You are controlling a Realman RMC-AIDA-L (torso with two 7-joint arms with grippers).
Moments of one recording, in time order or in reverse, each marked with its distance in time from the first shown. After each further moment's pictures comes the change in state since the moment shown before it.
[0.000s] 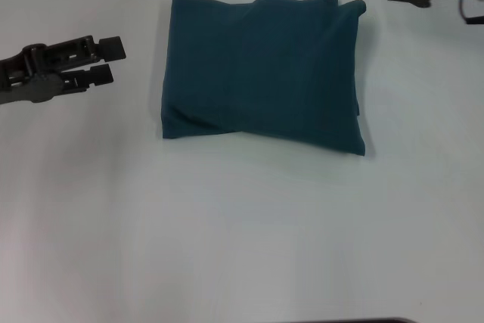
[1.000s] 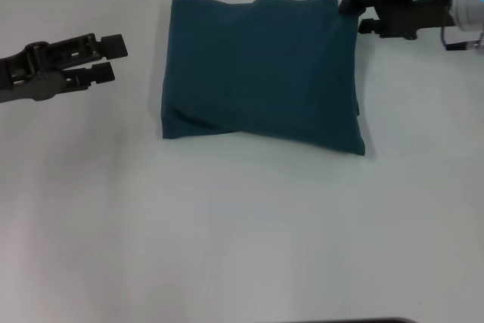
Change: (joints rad) left arm -0.004 -0.004 -0.001 0.001 0.000 -0.010 0.001; right arm 0.020 0.019 0.023 0.149 0.007 0.110 0.068
